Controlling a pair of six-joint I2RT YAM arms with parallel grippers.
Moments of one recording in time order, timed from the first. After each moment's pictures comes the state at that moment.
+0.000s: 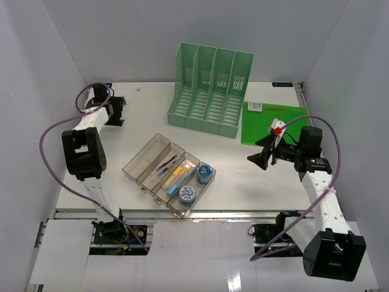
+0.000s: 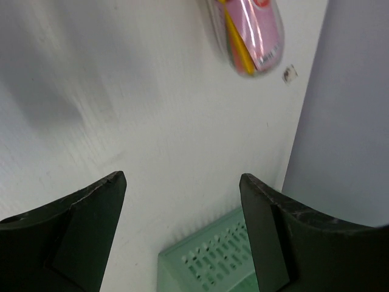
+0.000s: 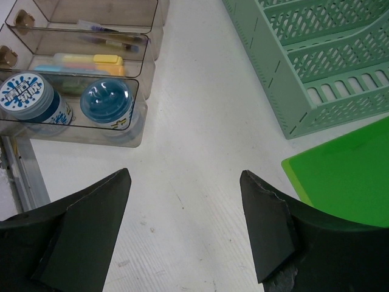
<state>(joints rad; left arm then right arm) 0.14 1.99 1.52 -0.36 -0.05 -1.32 -0.07 0.95 0.71 -0.38 -1.07 -0.56</state>
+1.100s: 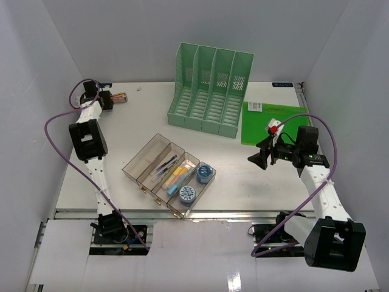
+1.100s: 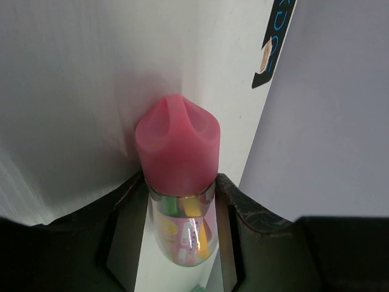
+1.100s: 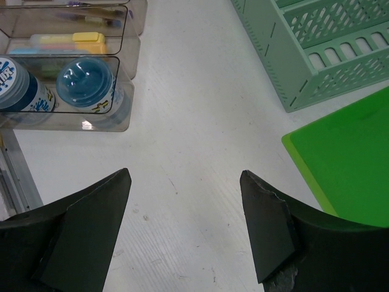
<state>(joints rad) 0.26 2.57 2.17 -0.32 -0.01 -1.46 -0.07 1.03 0.71 -0.40 -1.01 -0.59</state>
